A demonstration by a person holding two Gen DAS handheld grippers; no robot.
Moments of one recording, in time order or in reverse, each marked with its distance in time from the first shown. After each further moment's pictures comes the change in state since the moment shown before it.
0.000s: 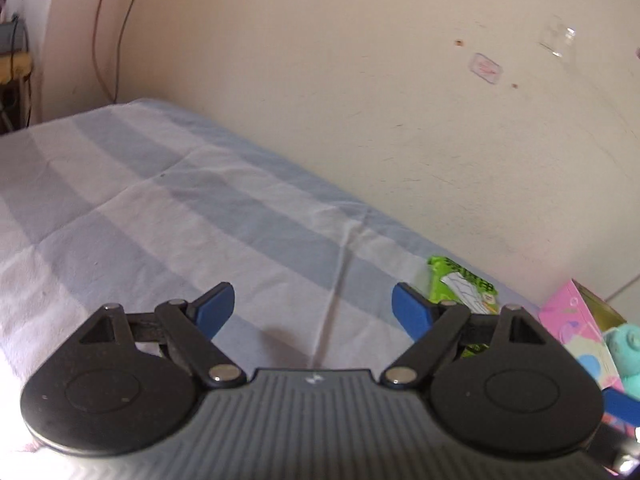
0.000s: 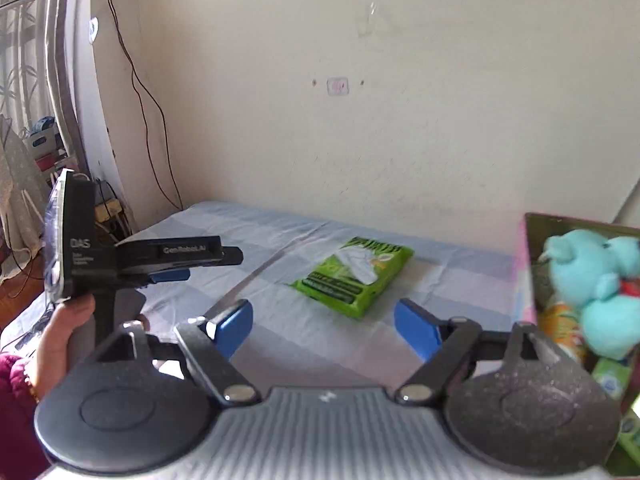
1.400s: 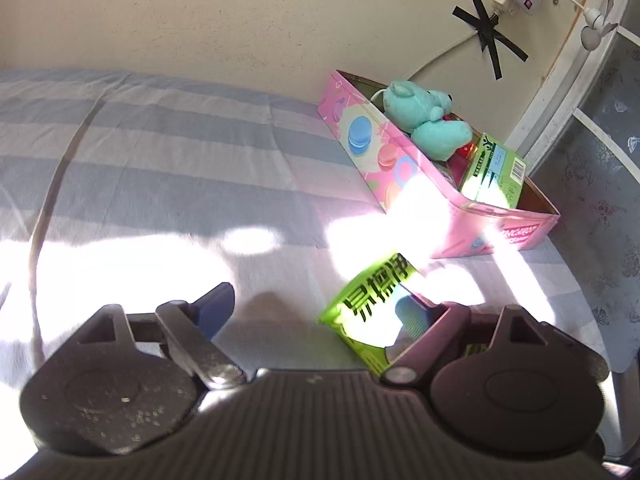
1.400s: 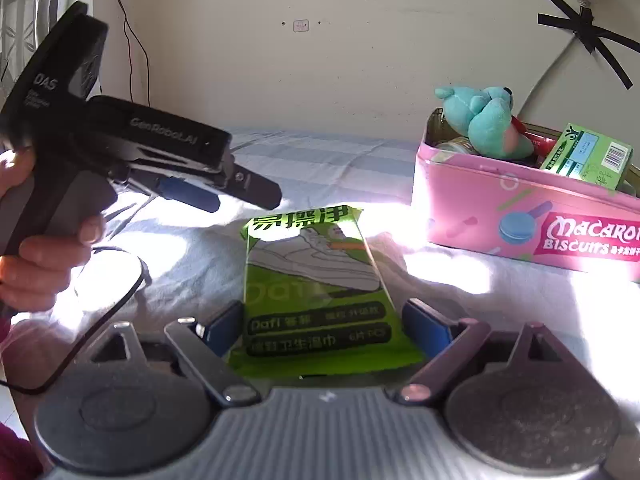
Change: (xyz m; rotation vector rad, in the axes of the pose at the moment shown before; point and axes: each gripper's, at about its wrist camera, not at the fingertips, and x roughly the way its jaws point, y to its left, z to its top) left arm -0.098 -0.085 -0.131 0.387 0.343 -0.450; right arm -0.154 -0.012 -0.153 -0.040 0.031 -0.137
